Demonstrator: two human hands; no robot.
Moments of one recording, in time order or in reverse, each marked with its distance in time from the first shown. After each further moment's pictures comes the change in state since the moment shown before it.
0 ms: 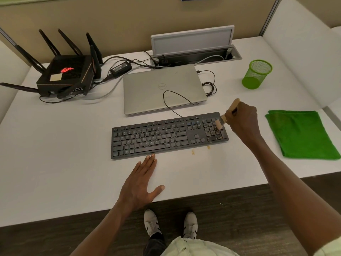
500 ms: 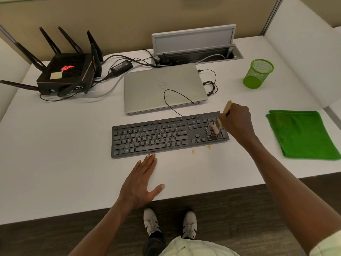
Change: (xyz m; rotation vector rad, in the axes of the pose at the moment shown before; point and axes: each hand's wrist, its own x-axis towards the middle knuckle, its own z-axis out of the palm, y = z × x) left_hand 0.000 -0.002 0.000 0.005 -0.007 0.000; right_hand -0.004 -0.016 0.008 -0.053 -0.071 -0.055
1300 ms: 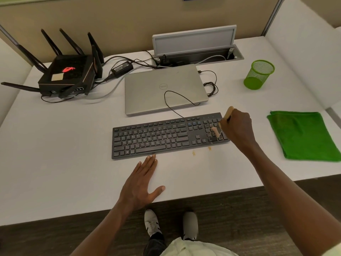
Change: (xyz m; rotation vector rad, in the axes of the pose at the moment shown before) left_hand 0.000 0.001 -0.001 -0.009 0.018 0.001; right_hand -0.011 0.011 0.007 -0.003 0.007 -0.025
